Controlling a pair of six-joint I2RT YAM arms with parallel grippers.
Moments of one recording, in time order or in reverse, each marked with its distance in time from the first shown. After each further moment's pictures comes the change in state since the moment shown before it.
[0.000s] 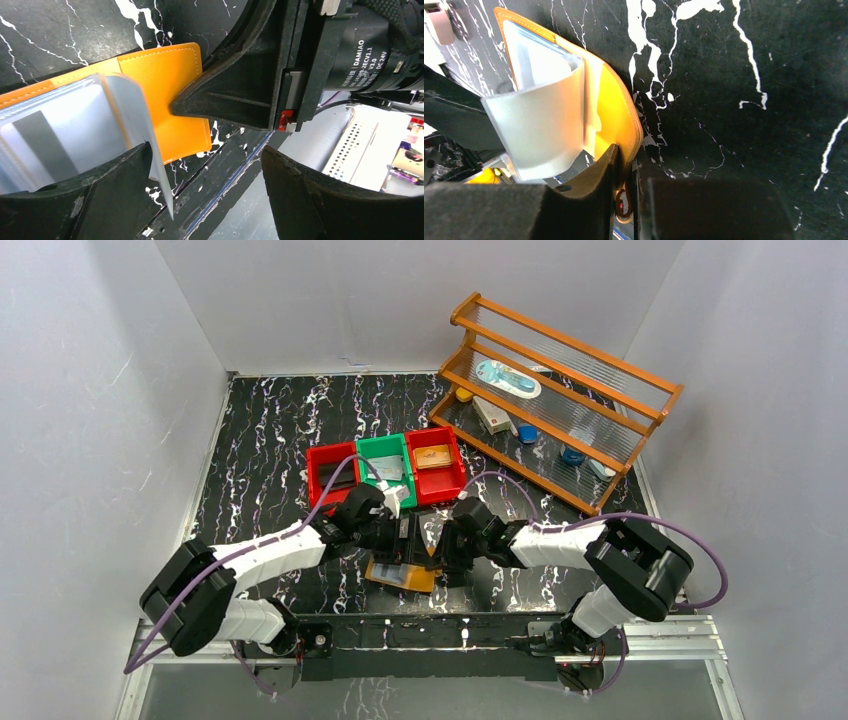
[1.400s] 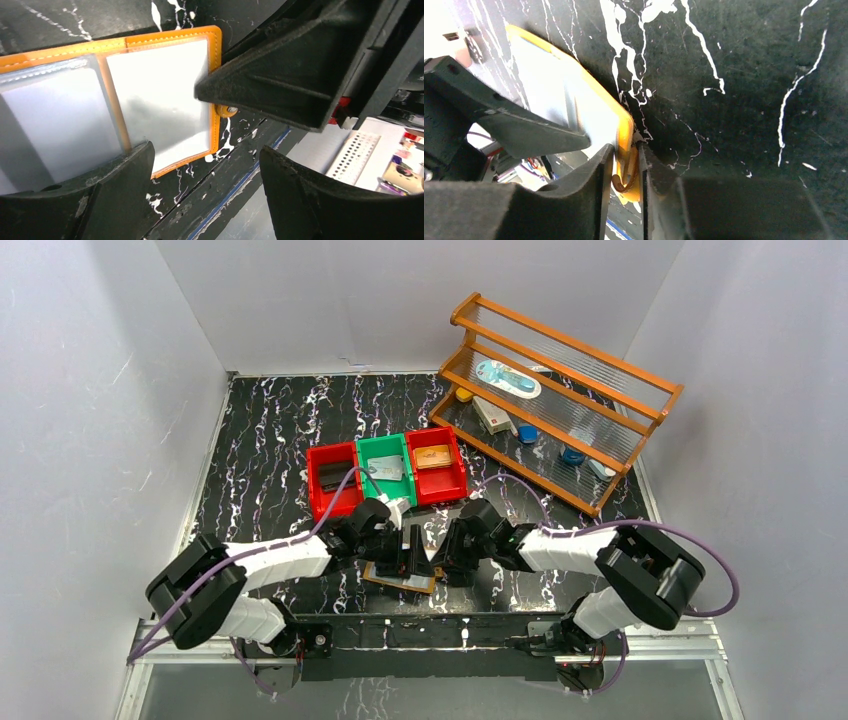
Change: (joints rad) left arm -0.072 0.053 -0.097 0.164 -0.065 -0.132; right arm -0.020 -0.075 -0.071 0.039 0.035 0.089
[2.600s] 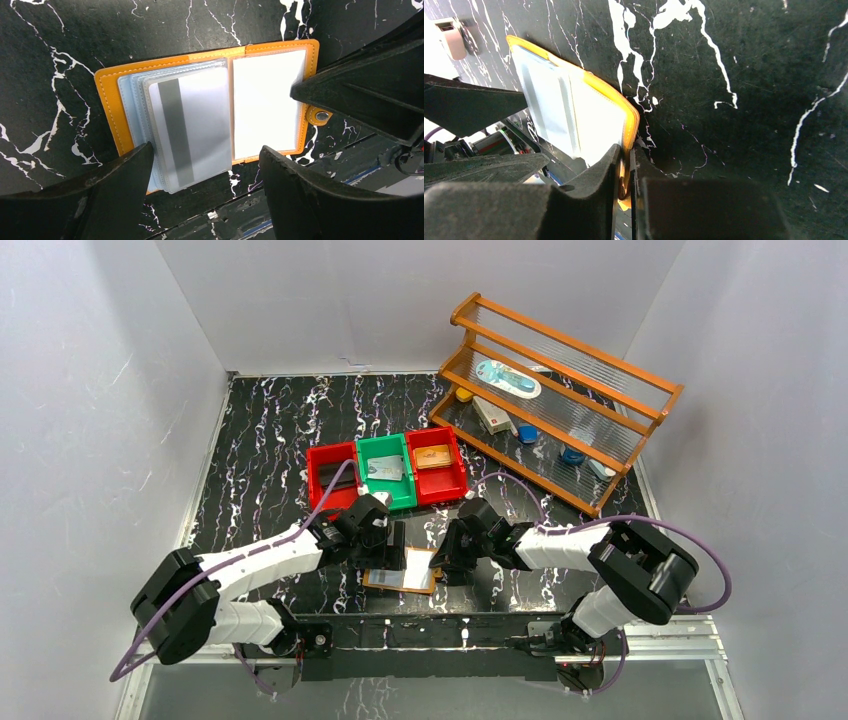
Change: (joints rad) left arm -0.003 -0.116 0.127 -0.478 -0.374 0.138; right arm -0.002 0.050 0.023 0.017 -0.021 -0.048
